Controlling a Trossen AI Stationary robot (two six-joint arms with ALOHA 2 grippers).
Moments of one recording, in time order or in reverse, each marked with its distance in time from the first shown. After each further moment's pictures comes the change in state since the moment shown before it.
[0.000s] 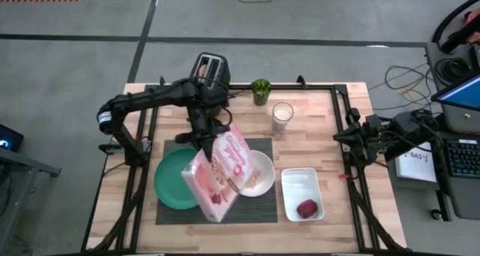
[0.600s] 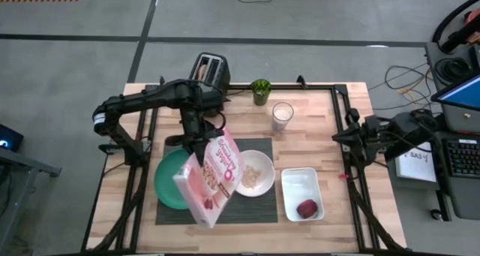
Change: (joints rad) left arm -0.014 -0.060 0.007 -0.090 -0.025 -0.070; right arm 0.000 0.010 0.002 -0.006 0.000 -0.001
